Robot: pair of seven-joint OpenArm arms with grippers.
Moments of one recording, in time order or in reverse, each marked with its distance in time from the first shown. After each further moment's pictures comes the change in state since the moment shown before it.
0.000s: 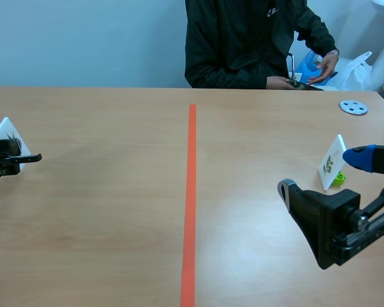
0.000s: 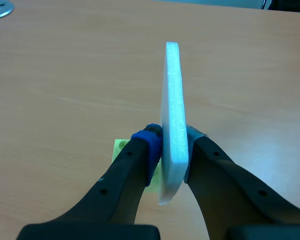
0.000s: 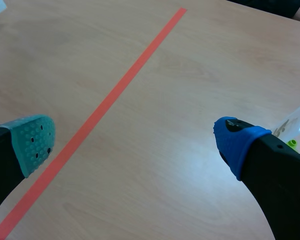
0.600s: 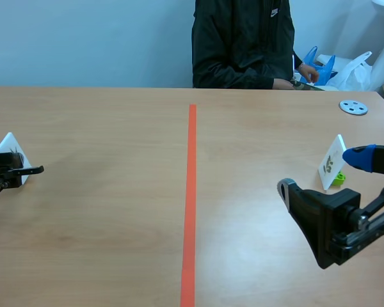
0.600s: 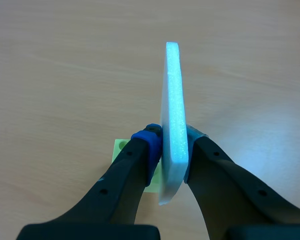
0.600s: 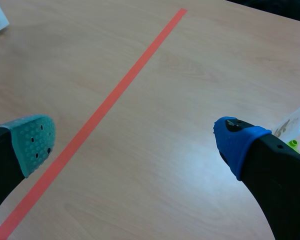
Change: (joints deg) left arm 0.0 0.8 0.0 -3.4 0.0 -0.2 1.7; right arm 0.0 0.0 0.0 0.0 0.3 0.0 0.0
